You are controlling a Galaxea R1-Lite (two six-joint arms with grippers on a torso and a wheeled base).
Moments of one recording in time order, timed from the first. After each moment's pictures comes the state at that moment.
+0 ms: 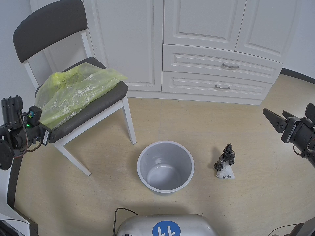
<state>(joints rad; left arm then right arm) 0.05 1.54 -0.64 -0.57 0.13 0.53 0.39 1.18 -0.45 -0.73 -0.21 0.19</state>
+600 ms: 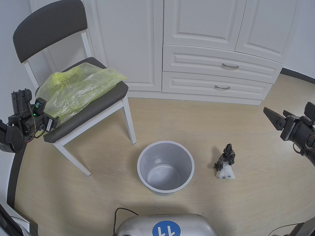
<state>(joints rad) 0.12 1.77 -0.82 -0.67 0.12 0.55 0.36 1.20 -0.46 -0.73 -0.21 0.19</state>
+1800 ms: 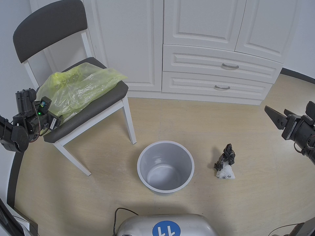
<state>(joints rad) 0.10 1.83 -0.85 -0.74 0.13 0.63 0.36 1.19 -0.46 -0.73 -0.21 0.19</state>
